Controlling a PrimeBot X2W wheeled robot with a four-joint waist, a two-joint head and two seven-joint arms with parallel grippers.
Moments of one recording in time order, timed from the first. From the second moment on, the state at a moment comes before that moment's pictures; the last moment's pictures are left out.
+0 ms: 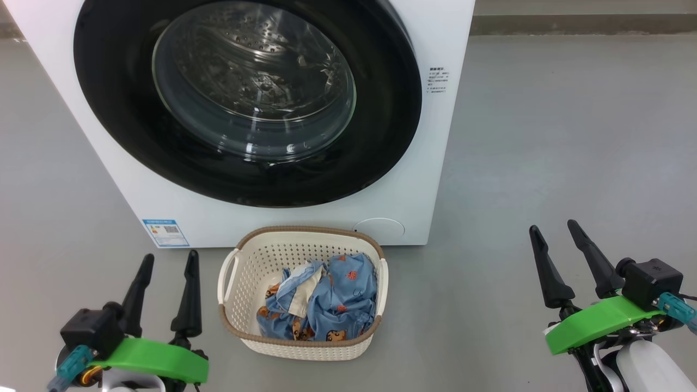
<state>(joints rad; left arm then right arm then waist) -0.20 0.20 -0.20 0.34 -0.51 -0.07 -0.26 -0.18 -0.22 0.16 0.31 0.42 0.13 -0.25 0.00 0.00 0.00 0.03</state>
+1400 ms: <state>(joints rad) -0.20 0.20 -0.19 0.35 -0.51 -0.08 -0.26 -0.18 -0.22 0.16 0.31 0.43 0.13 -0.25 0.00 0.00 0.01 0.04</state>
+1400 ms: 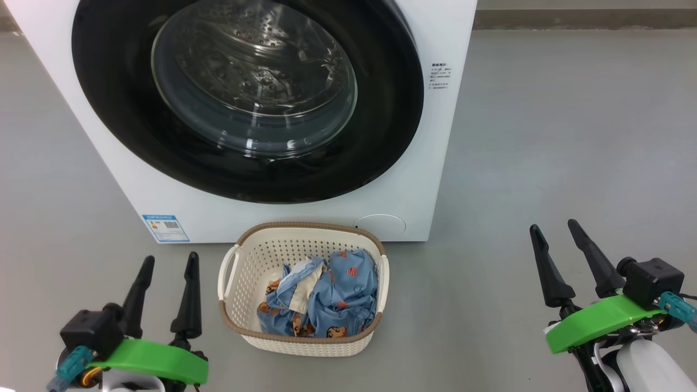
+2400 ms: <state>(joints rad) -0.21 0.19 -0.13 0.30 -0.52 -0.09 -0.26 -0.36 -0.28 0.11 0.33 0.54 0.13 -0.25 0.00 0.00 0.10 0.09</state>
